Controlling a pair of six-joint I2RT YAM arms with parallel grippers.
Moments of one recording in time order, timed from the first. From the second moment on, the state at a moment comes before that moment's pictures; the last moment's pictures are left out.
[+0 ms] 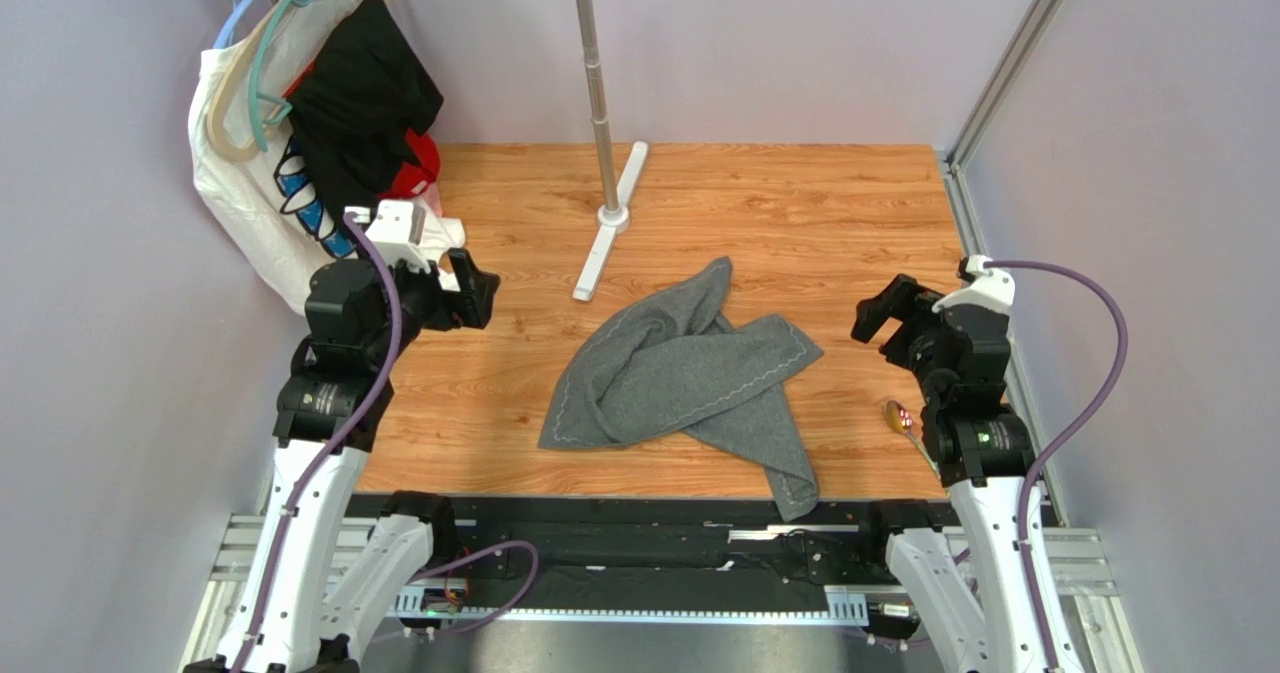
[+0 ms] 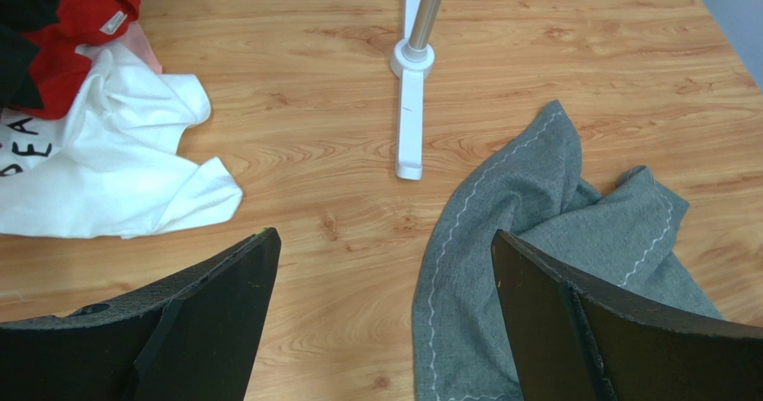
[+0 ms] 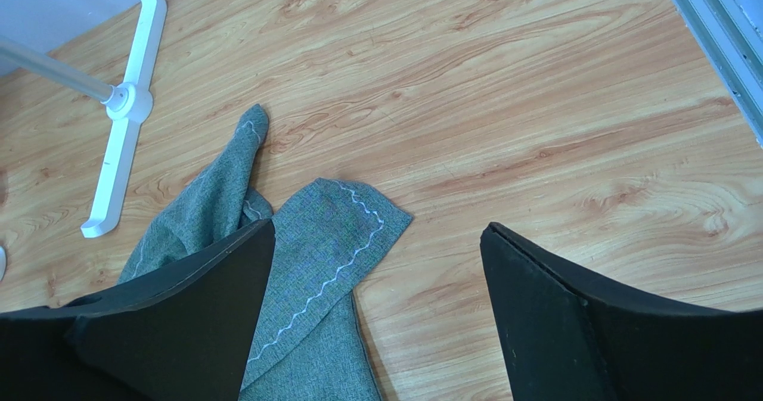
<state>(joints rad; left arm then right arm) -0.12 0.73 0.96 -0.49 0.17 -0.14 0.03 0.61 0.73 -0.49 0.11 0.41</state>
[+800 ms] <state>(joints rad) -0.31 0.74 0.58 -0.50 -0.03 -0.49 0.03 1.18 0.69 -0.34 -0.09 0.48</state>
